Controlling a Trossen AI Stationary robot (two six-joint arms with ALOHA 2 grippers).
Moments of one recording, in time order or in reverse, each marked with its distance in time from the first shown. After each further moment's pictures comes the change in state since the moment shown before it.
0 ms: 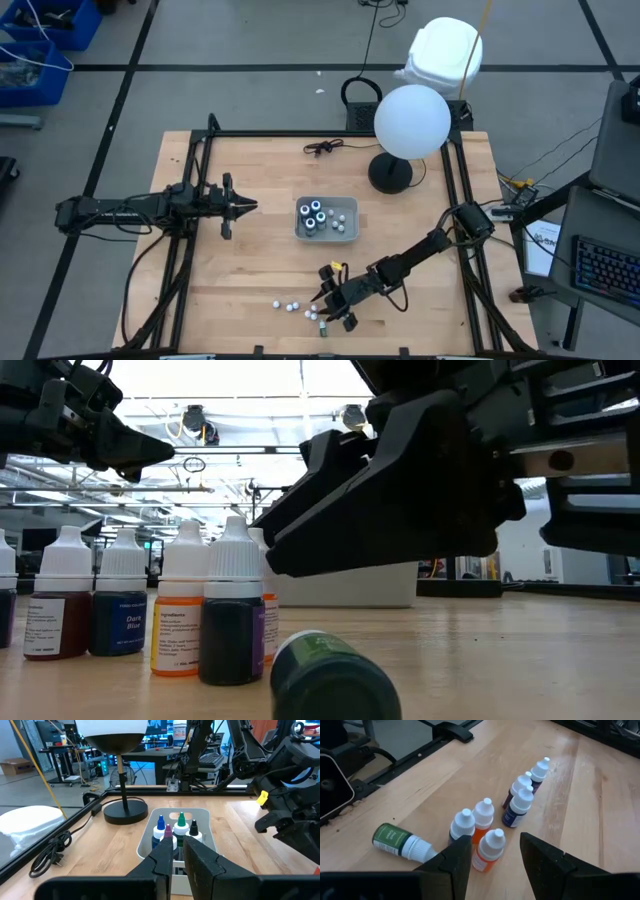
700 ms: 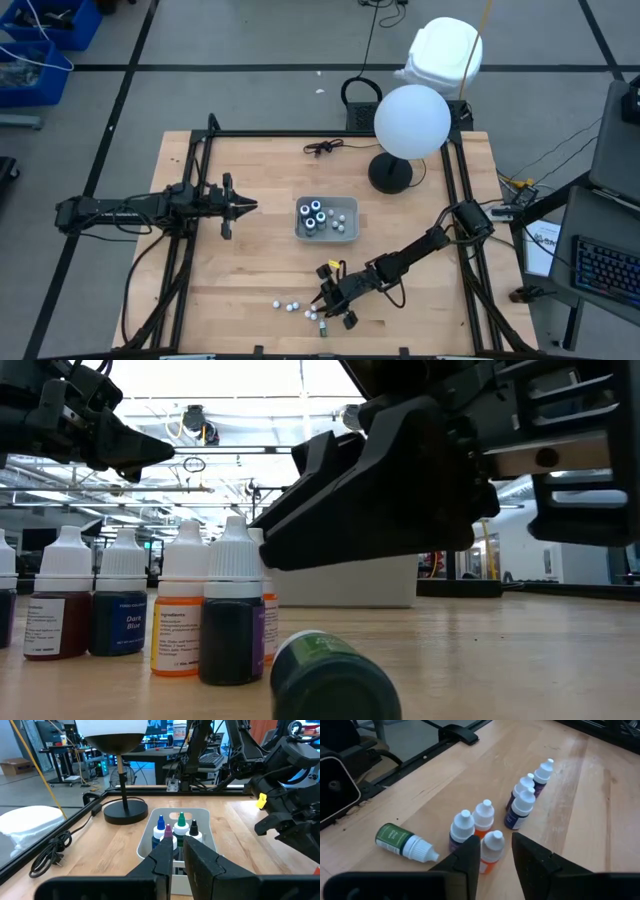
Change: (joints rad) left arm 0.000 0.000 0.000 0.000 0.000 0.001; right arm -0.025 0.000 0.000 0.001 -0.076 -0.007
